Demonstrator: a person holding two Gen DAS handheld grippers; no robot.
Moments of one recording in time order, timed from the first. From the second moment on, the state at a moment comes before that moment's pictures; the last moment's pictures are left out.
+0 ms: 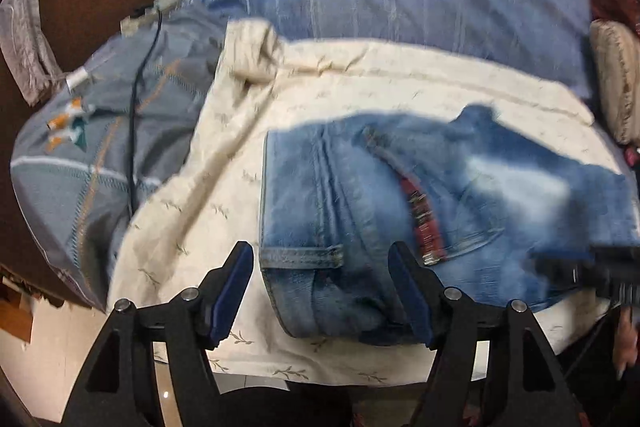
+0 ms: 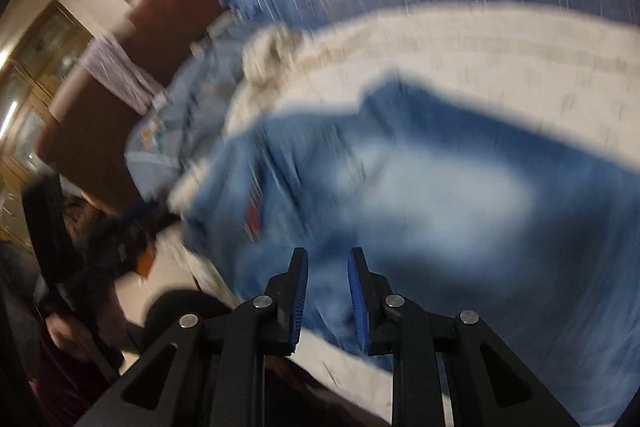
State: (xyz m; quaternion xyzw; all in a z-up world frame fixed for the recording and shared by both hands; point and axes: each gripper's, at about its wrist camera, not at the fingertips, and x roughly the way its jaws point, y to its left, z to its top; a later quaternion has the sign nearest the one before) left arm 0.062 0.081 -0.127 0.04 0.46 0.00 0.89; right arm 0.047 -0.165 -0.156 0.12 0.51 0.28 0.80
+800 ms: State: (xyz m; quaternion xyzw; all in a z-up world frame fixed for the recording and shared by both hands) left arm 0.090 0.085 -0.150 0.04 0.48 0.01 0.87; right arm 0.180 -0.145 -0.133 0.13 0.45 0.26 0.85
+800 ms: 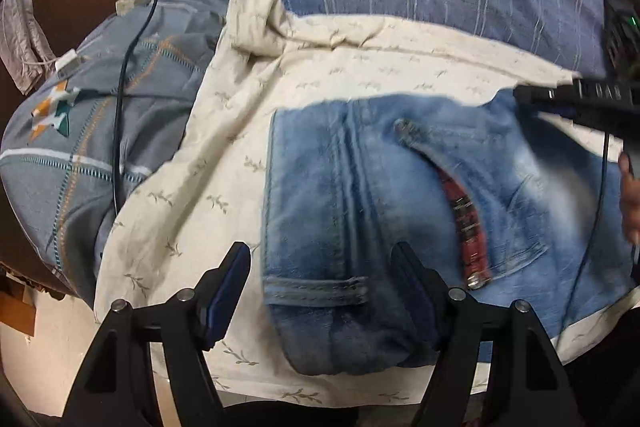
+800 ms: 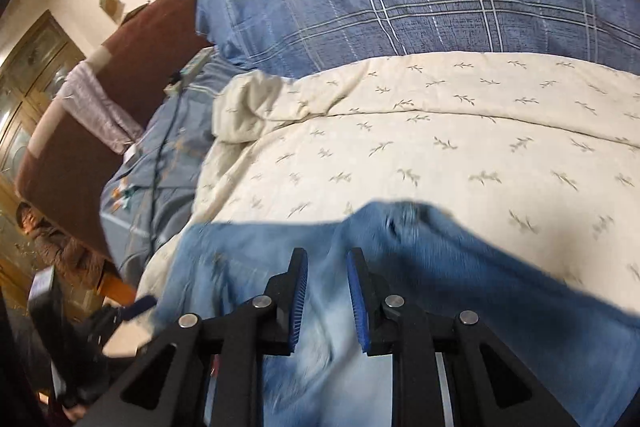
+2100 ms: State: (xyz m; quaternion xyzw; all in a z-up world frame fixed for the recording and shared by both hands) left arm 0.067 -0.052 -0.144 0.09 0.48 -0.16 0.86; right arm 0.063 -0.452 -0.127 0.31 0.41 0.10 0.85
